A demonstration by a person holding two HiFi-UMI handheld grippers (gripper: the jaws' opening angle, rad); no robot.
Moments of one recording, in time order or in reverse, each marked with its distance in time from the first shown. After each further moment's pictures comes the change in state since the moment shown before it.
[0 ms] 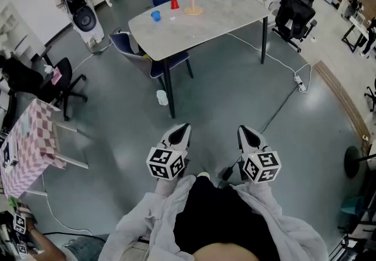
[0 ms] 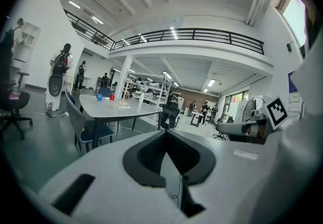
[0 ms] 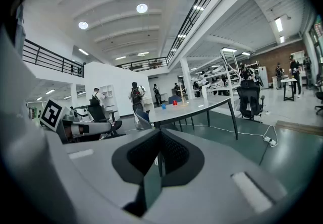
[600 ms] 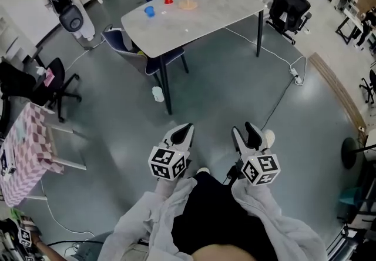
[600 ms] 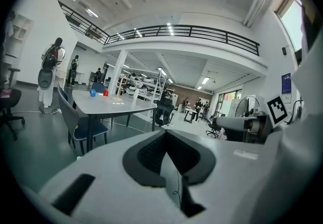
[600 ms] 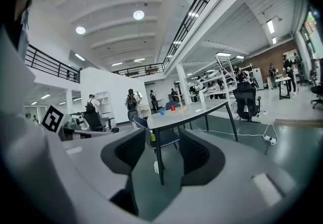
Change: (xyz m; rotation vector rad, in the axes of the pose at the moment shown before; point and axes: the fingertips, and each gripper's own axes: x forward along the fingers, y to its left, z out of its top) left arm 0.005 0.012 -0.007 0.006 0.050 -0.074; right arm 0.012 0.021 0.004 0.036 -0.085 -0.033
